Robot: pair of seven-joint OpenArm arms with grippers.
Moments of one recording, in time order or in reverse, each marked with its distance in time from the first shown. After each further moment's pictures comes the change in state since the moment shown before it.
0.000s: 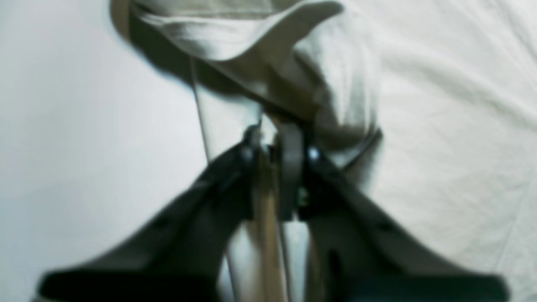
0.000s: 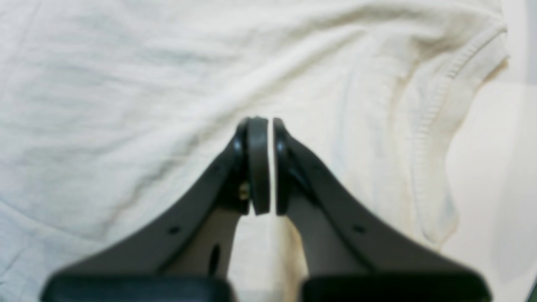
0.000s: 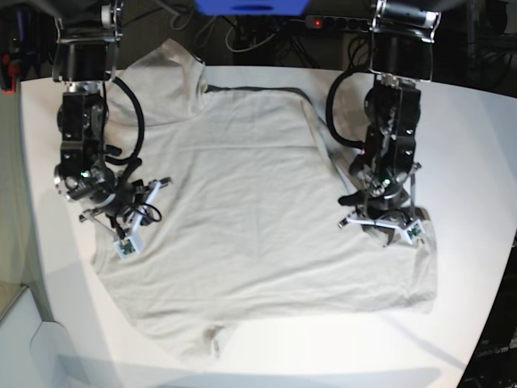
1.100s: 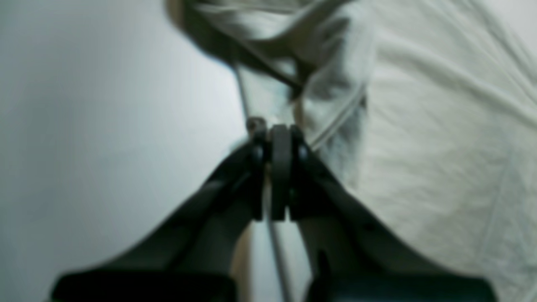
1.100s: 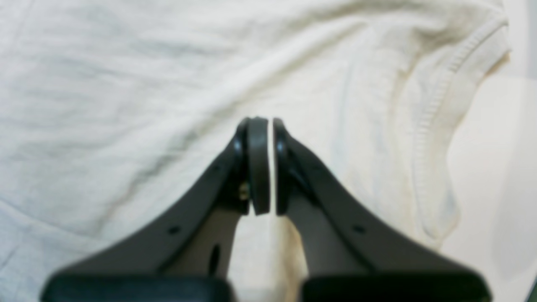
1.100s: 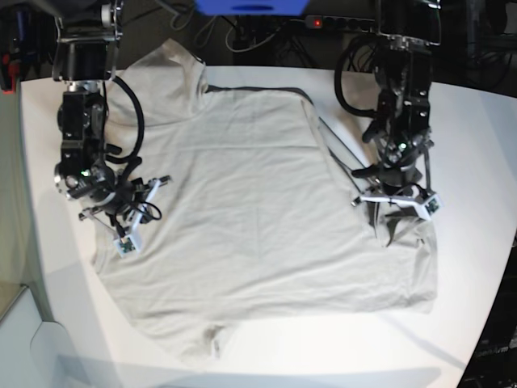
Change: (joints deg) left arm 11.3 -1.7 -3.7 15.5 -0.6 0.0 0.4; right arm -0.2 0.0 0.0 -0.2 -0.5 0.0 -0.1
